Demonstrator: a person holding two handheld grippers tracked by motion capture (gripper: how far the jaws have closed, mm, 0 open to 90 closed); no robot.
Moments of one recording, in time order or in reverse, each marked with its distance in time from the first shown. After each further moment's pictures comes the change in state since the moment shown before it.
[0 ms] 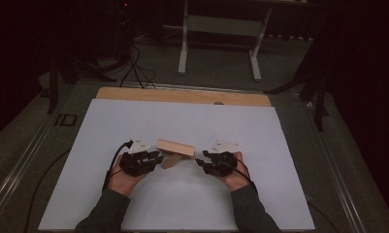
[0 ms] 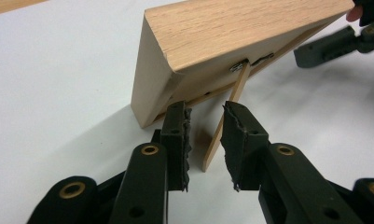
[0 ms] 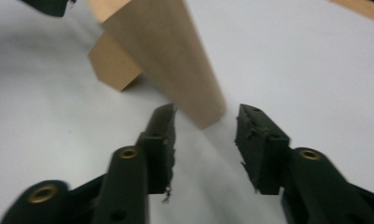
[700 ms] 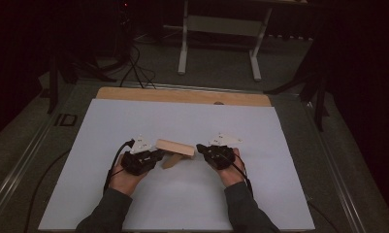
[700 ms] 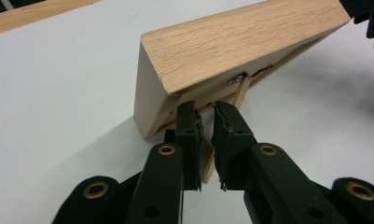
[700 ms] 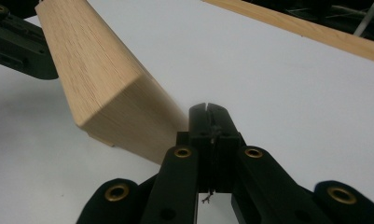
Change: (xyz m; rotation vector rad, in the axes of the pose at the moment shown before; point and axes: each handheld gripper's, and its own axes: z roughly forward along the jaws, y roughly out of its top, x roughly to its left) left arm -0.004 0.005 0.001 -0.017 0.020 0.032; right arm -0.002 0.017 0.005 -0.118 -0.035 0.088
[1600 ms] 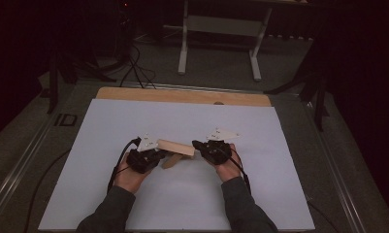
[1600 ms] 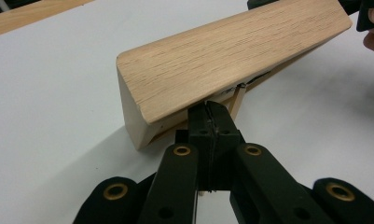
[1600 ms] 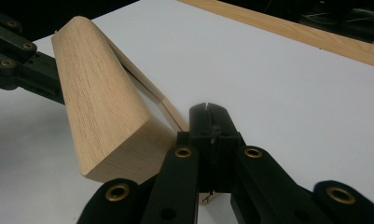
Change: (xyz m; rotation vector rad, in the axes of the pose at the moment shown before) left arm -0.005 0.010 0.011 0.024 0.001 0.016; right arm -0.005 0.011 0.009 -0.027 0.069 0.022
